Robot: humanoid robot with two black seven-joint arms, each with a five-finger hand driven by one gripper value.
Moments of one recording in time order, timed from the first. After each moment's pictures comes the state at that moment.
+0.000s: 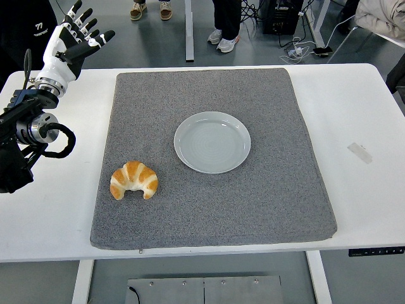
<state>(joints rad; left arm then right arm) -1.03 0.27 -0.38 -0.49 0.06 -0.12 -0.53 -0.09 0.00 0.09 0.15 -0.09 -0.05 0.23</state>
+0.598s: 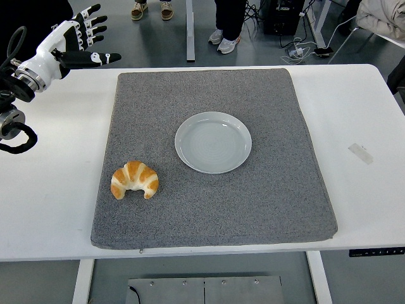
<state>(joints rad) -1.08 0.54 -0.22 -0.87 0.35 -0.05 -0.40 -0.09 0.00 0.09 0.15 -0.09 -0.05 0.23</state>
